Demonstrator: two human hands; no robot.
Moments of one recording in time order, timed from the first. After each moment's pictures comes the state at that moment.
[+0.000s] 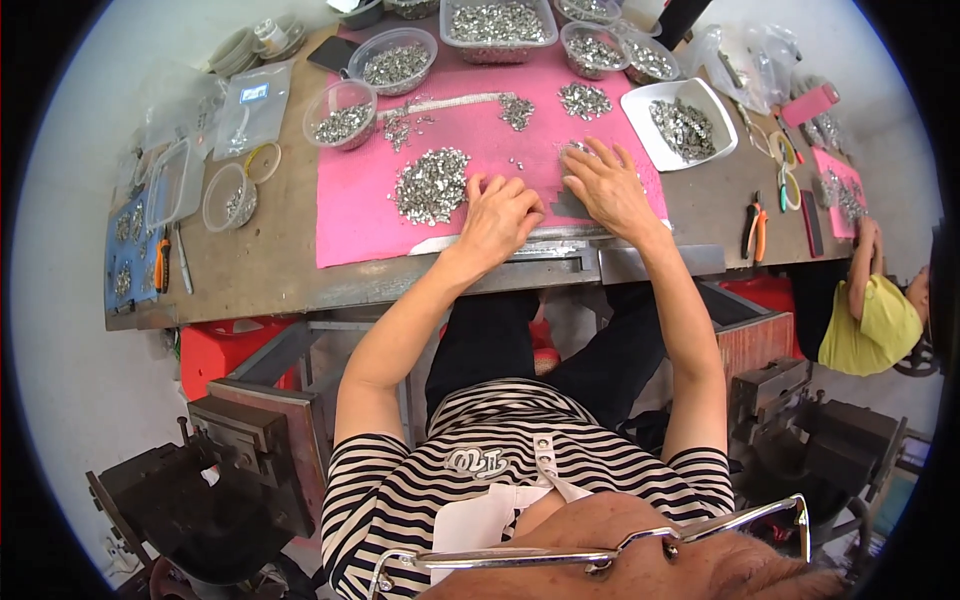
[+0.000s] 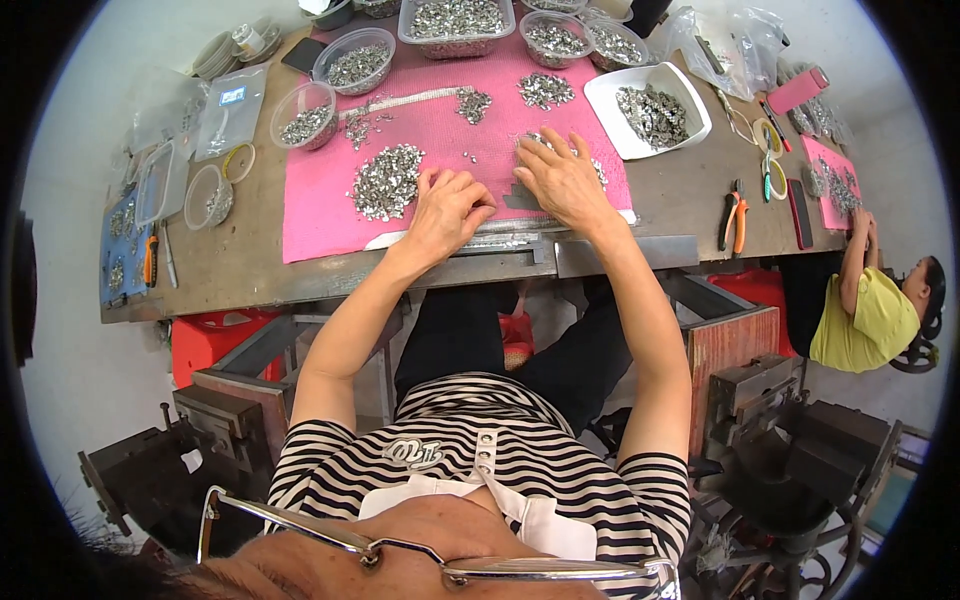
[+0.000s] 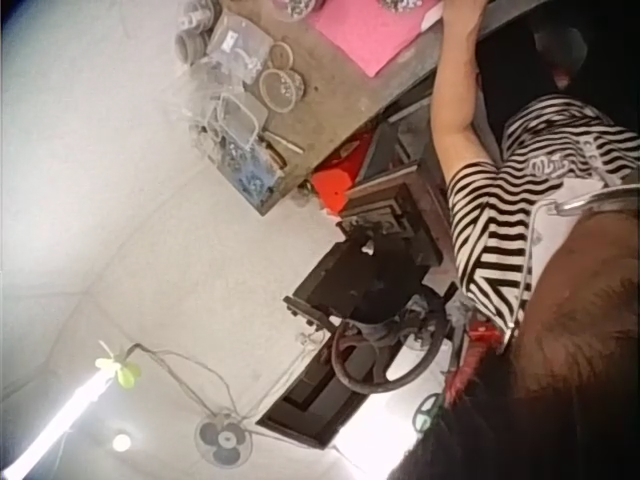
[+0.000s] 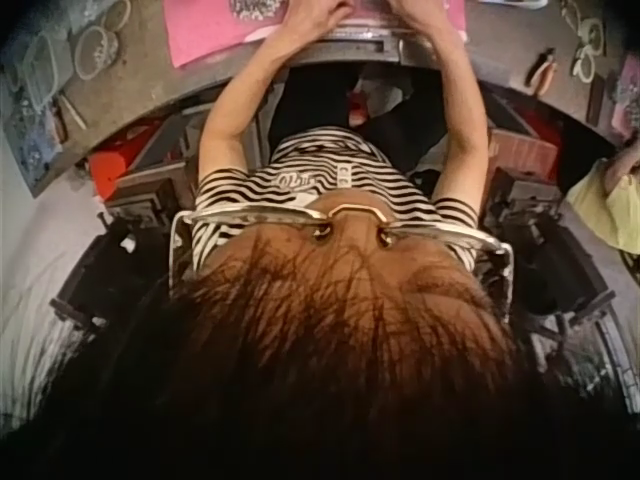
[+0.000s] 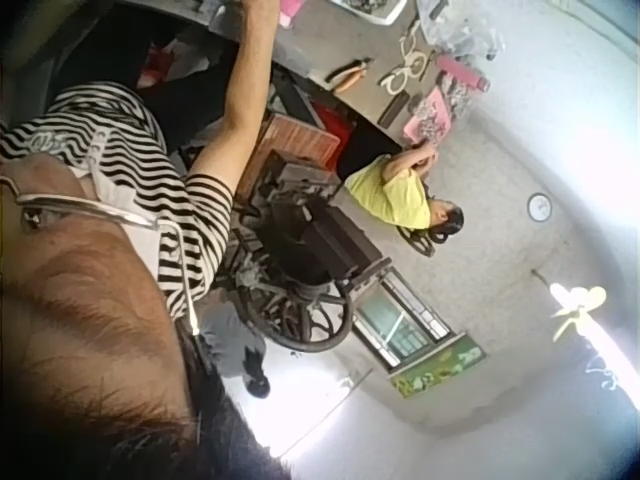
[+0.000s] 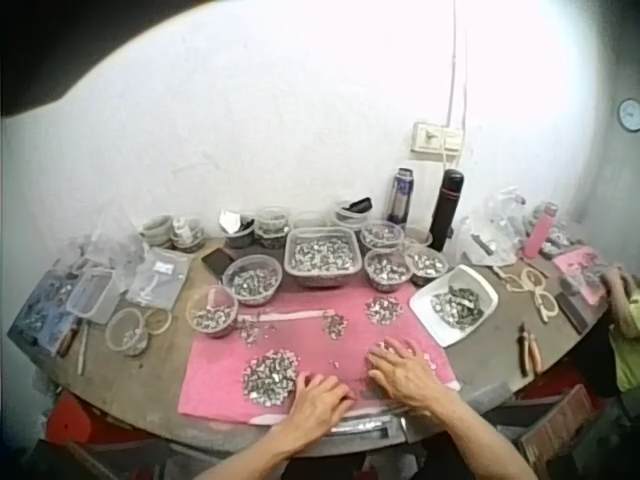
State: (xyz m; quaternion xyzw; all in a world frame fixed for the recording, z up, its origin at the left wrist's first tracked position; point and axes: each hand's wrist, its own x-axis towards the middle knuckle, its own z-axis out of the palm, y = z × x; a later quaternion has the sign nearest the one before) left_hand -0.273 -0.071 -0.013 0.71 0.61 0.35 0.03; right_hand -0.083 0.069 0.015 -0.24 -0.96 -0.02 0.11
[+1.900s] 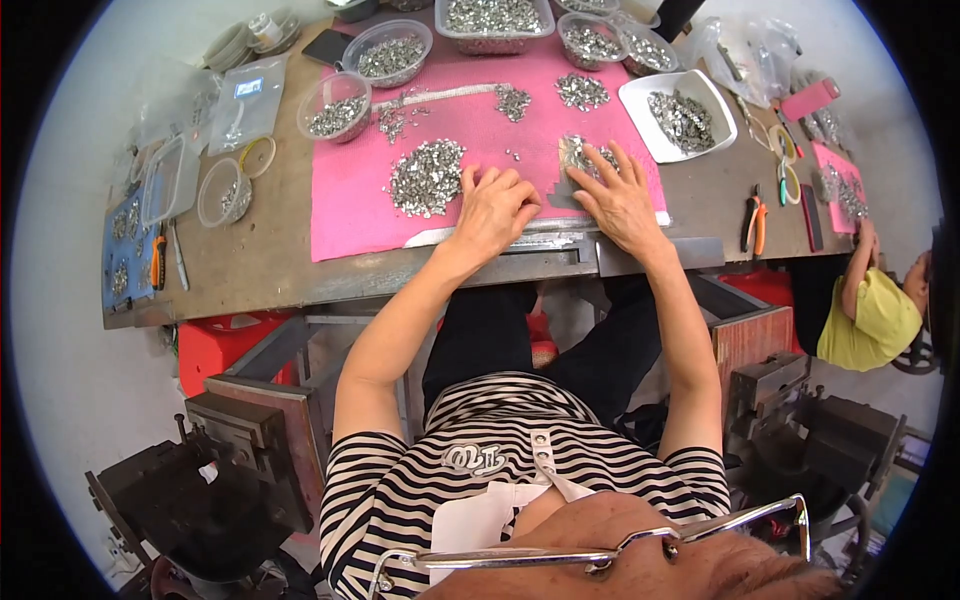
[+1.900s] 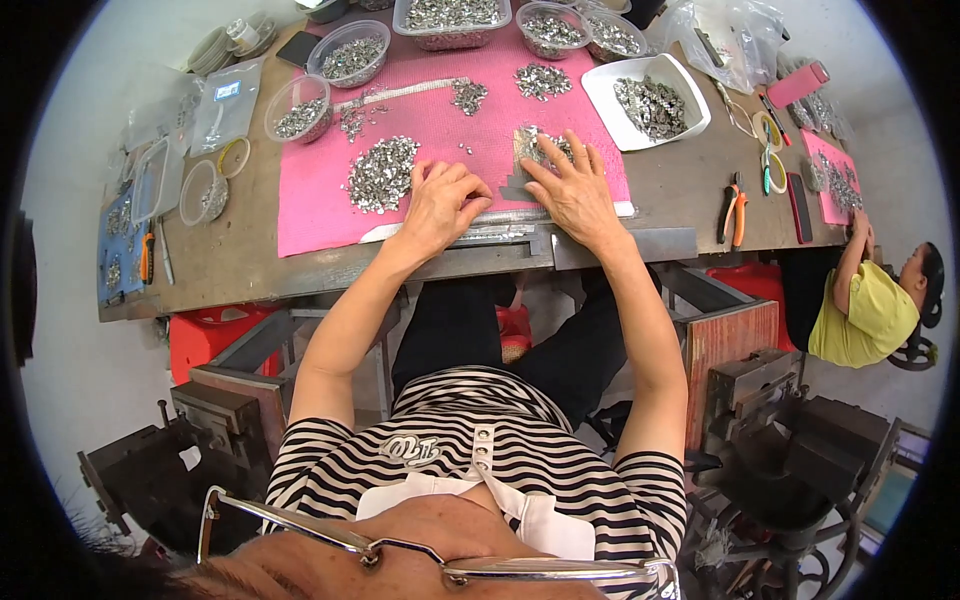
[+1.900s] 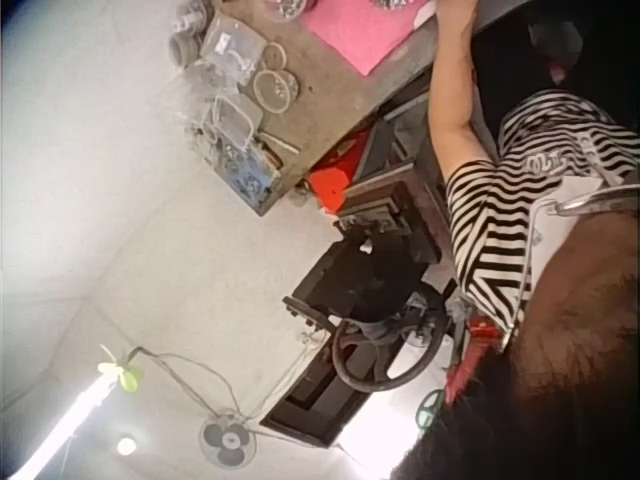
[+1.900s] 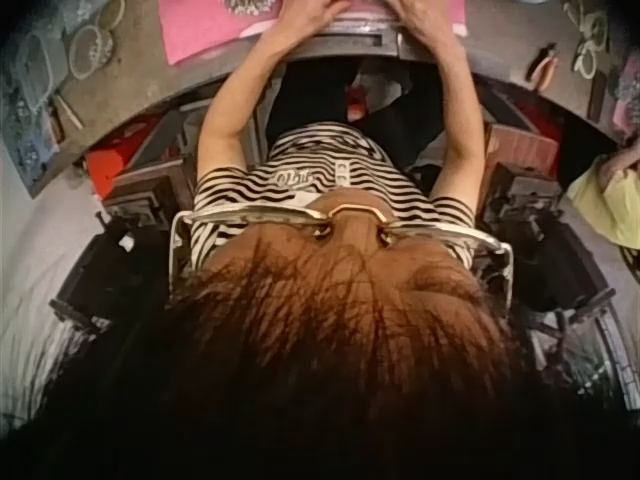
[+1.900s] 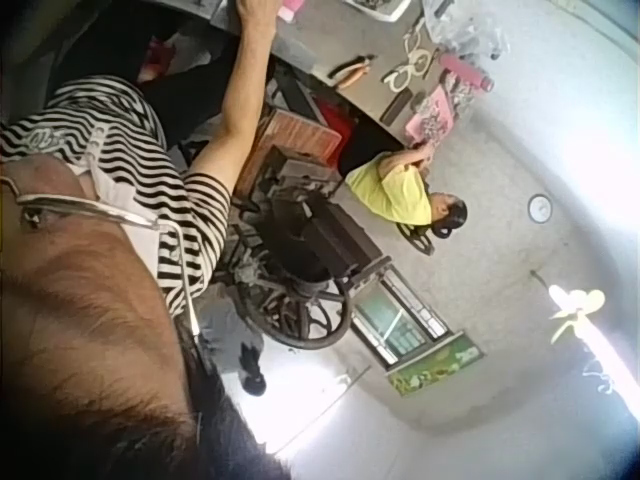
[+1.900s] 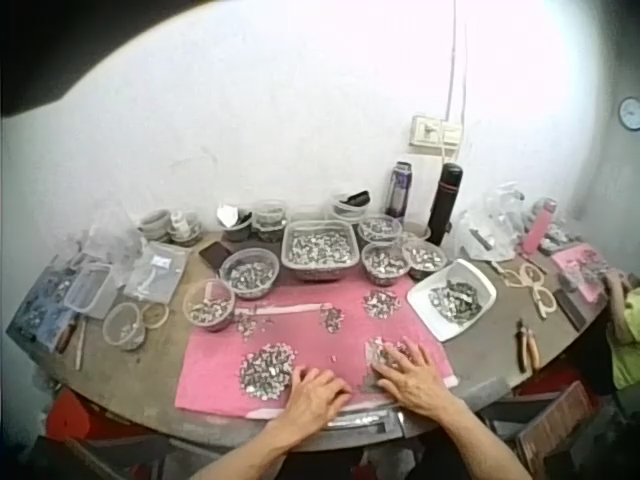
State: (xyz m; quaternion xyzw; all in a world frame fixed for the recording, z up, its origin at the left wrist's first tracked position) left_hand -0.271 -0.070 -0.014 0.70 0.61 0.36 0.03; right_hand -0.054 0.052 0.001 -0.25 -0.95 -0.04 0.18
